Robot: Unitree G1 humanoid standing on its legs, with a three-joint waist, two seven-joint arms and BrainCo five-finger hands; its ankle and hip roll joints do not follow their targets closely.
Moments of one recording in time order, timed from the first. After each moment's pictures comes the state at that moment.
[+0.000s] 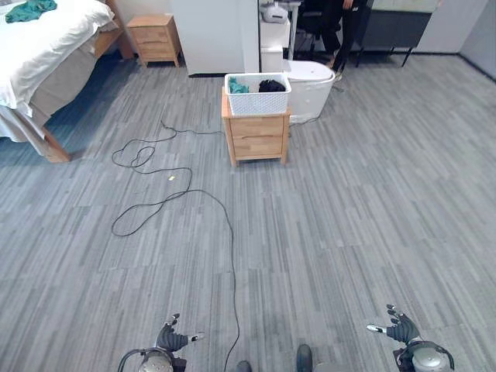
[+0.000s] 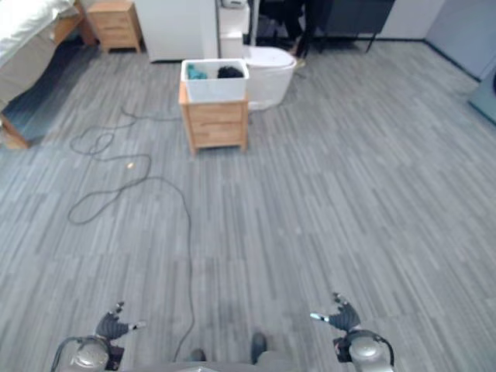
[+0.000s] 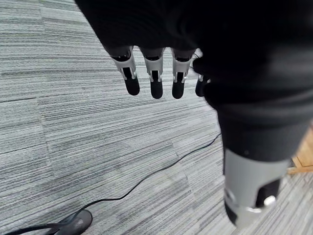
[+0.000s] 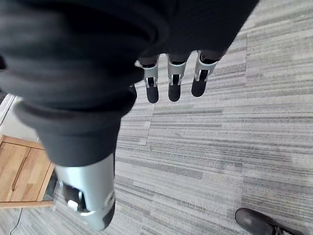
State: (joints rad) left arm 0.13 0.35 -0.14 0.82 -0.04 -0.08 0.04; right arm 0.12 -0.41 0.16 0.72 0.08 -0.05 -0.08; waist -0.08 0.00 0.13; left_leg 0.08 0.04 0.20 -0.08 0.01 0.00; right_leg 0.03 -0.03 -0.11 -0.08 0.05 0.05
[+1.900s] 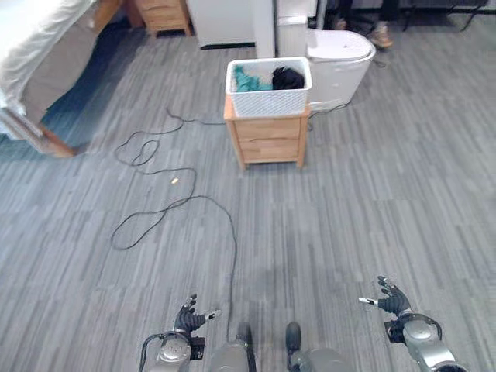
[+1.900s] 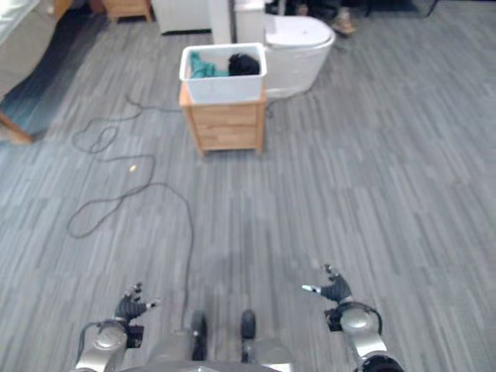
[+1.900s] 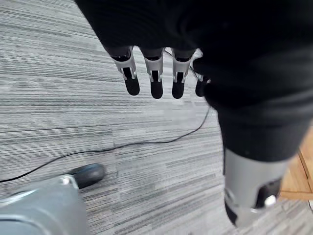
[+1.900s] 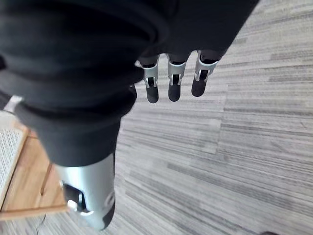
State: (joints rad) left arm 0.09 0.30 -0.15 0.79 -0.15 -0.08 0.05; right arm 0.01 -0.40 0.20 0.71 0.09 -0.05 -0.10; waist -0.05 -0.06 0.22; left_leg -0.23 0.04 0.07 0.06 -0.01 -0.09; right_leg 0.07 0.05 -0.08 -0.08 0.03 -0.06
